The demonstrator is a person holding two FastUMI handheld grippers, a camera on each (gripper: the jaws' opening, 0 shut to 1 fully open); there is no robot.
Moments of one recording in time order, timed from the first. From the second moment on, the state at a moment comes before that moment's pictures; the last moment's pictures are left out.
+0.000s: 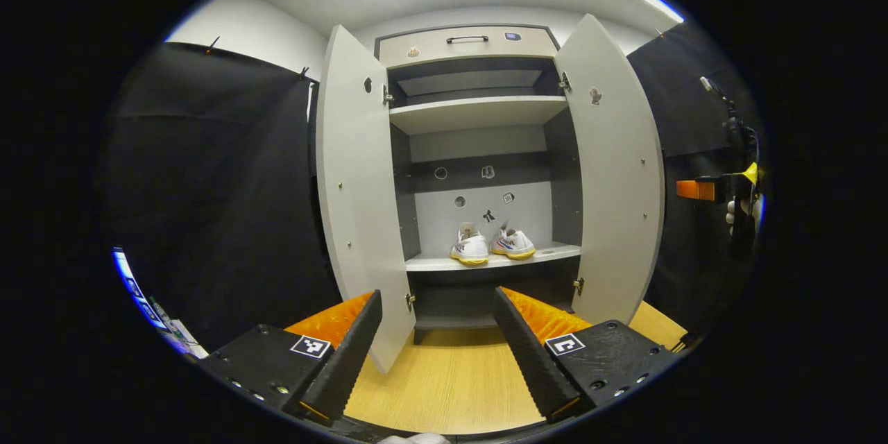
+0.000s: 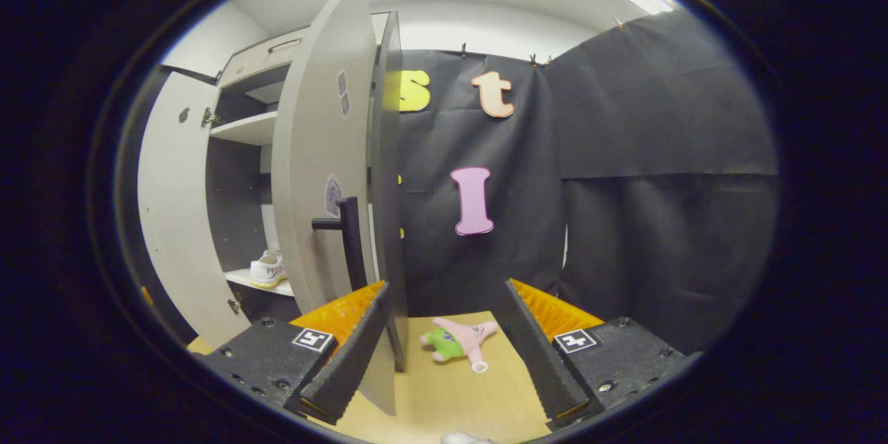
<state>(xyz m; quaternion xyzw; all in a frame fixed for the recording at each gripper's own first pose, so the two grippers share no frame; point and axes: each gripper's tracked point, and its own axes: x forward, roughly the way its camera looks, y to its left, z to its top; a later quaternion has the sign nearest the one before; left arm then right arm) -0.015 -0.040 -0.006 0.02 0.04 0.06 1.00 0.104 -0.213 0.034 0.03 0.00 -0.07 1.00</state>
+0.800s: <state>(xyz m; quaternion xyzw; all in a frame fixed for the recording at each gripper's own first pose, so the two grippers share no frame) -0.020 -0.043 -0.014 0.02 0.06 0.11 0.99 0.125 -0.142 0.040 0.02 0.00 0.05 1.00</state>
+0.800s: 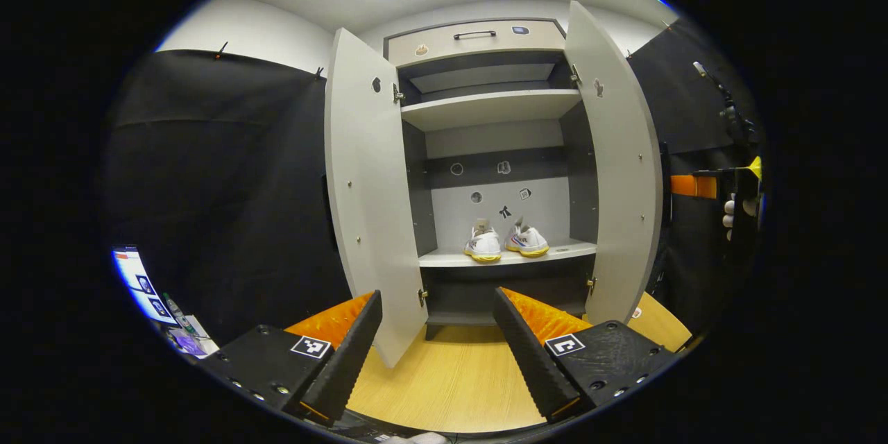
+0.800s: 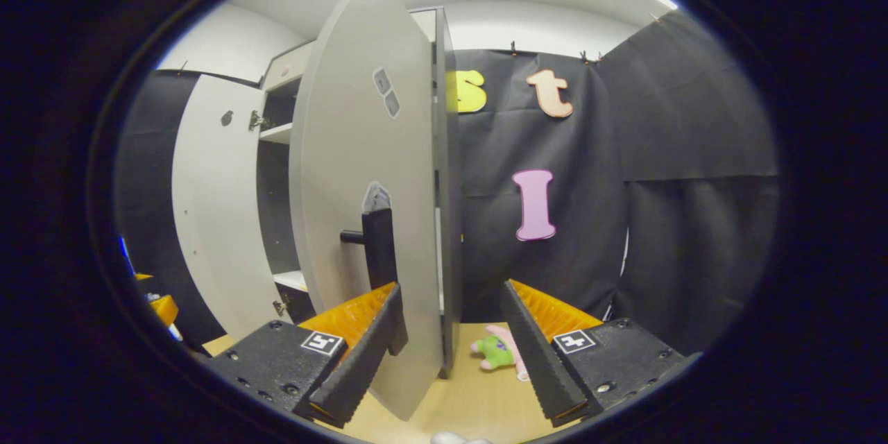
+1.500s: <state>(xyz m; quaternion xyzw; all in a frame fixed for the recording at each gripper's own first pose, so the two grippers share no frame) -0.054 0.018 -0.015 0.01 0.07 0.16 0.98 0.164 -0.029 0.056 0.03 -0.01 0.13 0.99</state>
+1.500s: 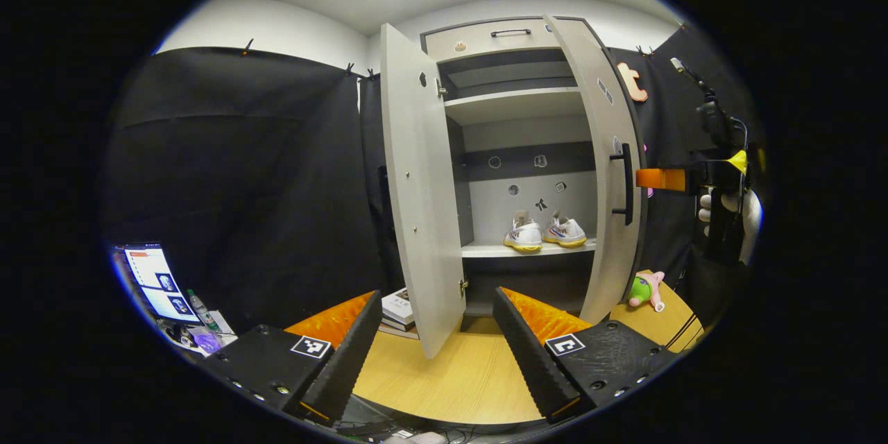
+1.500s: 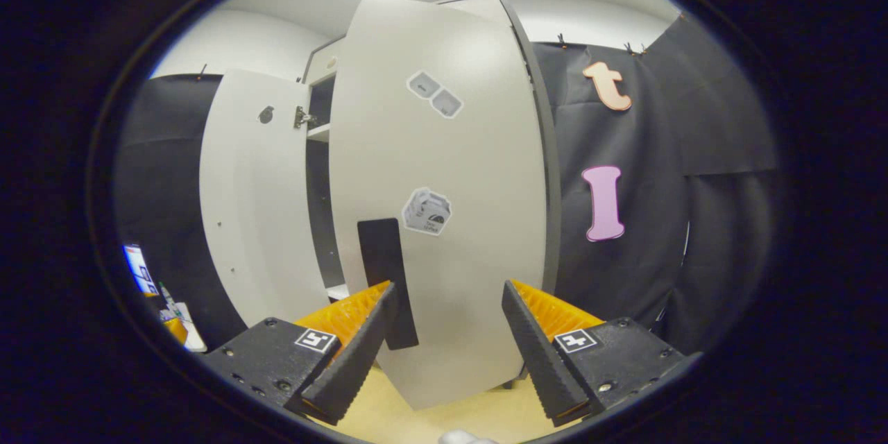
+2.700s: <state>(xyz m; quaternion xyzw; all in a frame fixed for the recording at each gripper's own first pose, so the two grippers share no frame) 0.054 0.201 0.012 0.04 0.01 0.16 0.99 -0.012 -0.008 -0.037 0.01 0.08 0.04 1.00</state>
